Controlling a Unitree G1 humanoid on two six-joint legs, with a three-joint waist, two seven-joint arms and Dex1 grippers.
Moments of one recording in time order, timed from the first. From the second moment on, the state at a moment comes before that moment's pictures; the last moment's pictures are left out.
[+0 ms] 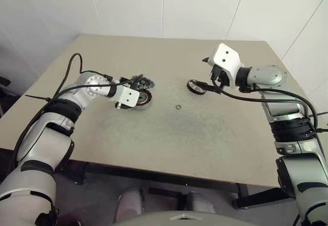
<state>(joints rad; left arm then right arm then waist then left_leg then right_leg) -1.00 0.63 -0.51 0.87 0.45 -0.65 -0.95 -0.73 -0.65 0.09 0.12 -0.02 0.27 0.98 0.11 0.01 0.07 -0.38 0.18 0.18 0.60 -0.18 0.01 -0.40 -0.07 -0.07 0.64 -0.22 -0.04</state>
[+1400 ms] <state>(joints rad) -1.18 0.49 -0.66 1.15 0.70 -0.75 -0.90 -0.83 -0.68 0.09 0.26 0.00 0.21 0.97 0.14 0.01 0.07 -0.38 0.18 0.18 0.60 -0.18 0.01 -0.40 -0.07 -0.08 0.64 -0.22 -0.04</state>
